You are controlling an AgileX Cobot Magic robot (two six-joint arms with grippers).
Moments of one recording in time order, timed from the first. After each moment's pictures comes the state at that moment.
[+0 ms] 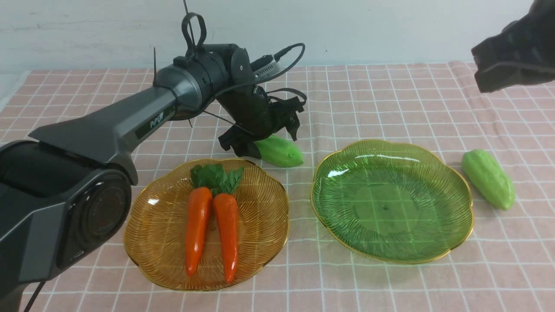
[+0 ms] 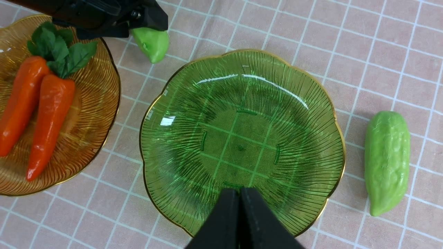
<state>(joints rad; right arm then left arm) 0.30 1.40 -1.55 0.10 1.27 -0.03 -0.37 2.40 -2.07 -0.24 0.84 -0.63</state>
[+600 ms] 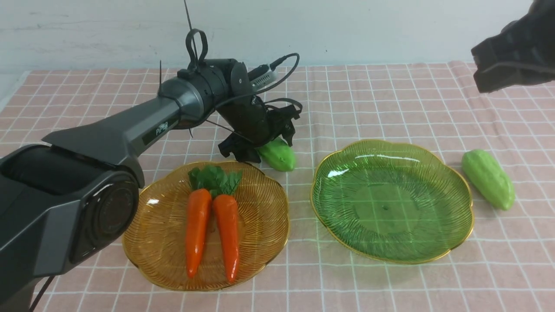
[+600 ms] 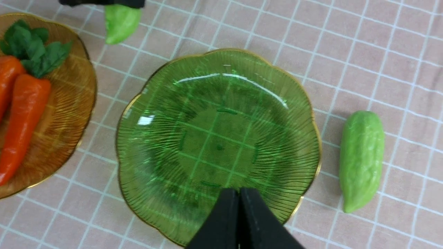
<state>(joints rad) 0.25 1.40 -1.55 -0.06 1.27 0.03 -0.36 2.39 -2.30 -0.24 0.99 -0.36</state>
